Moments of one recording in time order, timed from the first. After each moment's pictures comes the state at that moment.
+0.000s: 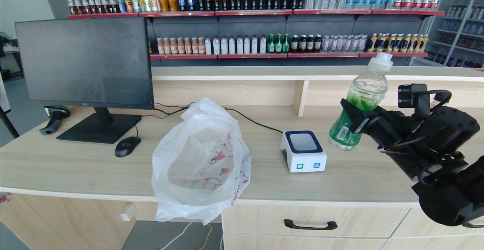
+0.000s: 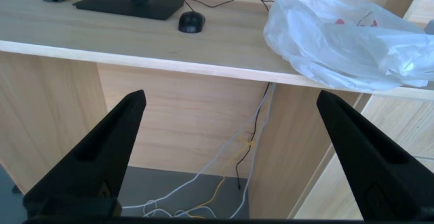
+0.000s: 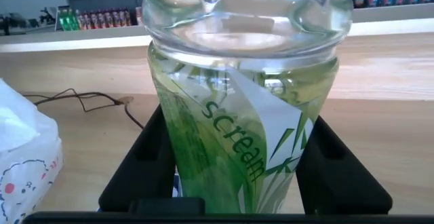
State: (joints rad) left arm 0.00 0.00 0.00 -0.01 0.00 -0.02; right arm 0.20 1.91 -0.58 -1.57 -0.01 0.08
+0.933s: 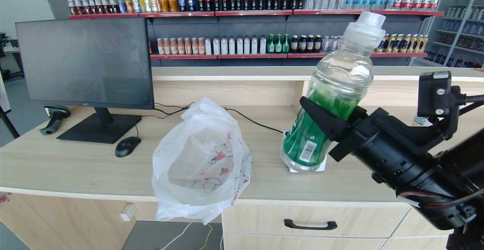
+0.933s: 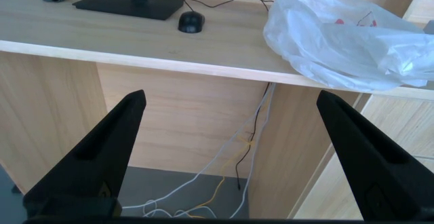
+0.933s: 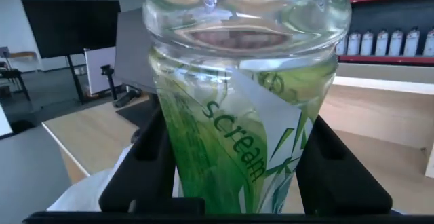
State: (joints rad) left arm 0.00 0.00 0.00 -0.01 0.00 -0.02; right arm 0.68 1.65 -0.48 -1.57 0.02 0.09
